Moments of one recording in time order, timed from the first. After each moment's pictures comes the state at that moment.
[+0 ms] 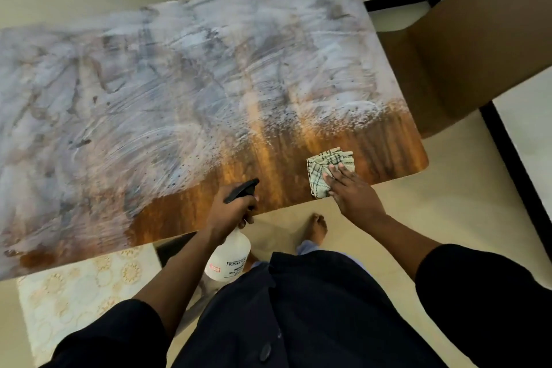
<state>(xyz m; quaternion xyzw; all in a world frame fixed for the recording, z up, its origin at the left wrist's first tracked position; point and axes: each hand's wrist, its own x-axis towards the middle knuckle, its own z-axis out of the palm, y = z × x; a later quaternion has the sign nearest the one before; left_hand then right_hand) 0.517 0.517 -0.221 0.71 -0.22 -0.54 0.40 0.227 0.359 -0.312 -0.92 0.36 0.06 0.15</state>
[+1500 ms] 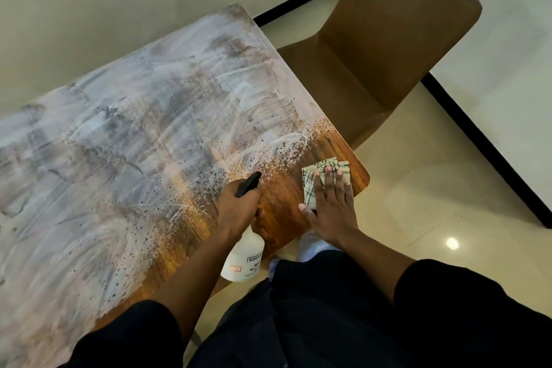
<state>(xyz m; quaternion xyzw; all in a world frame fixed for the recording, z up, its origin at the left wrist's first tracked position) 0.422 0.299 -0.218 0.76 -0.29 -0.52 0.28 0.186 0.292 -0.313 -0.75 0.62 0.11 0.21</state>
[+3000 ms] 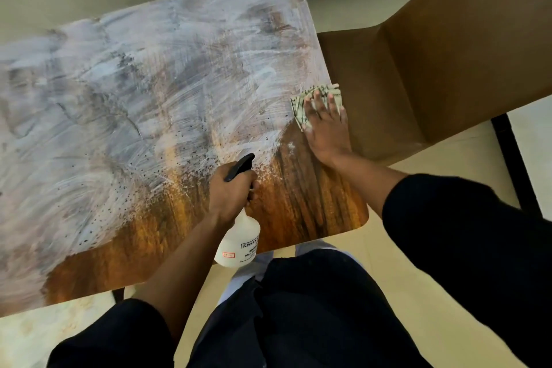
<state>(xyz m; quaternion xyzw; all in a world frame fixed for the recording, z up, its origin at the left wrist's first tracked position) 0.378 0.242 -0.201 0.79 -0.15 -0.47 0.37 0.226 0.048 -0.319 -0.86 0.46 0.08 0.21</state>
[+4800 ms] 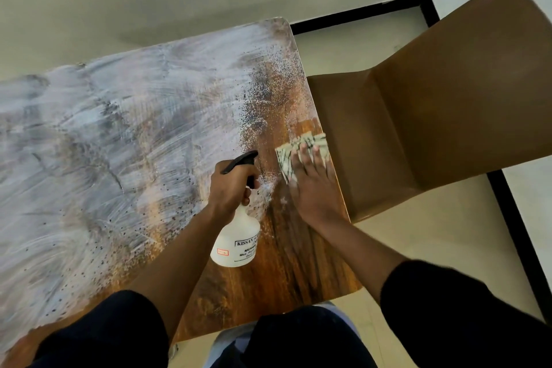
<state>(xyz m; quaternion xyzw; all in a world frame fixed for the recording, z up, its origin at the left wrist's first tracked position) 0.419 0.111 -0.214 0.77 -0.11 -0.49 0.40 0.237 0.051 -0.322 -0.86 0.46 0.04 0.20</state>
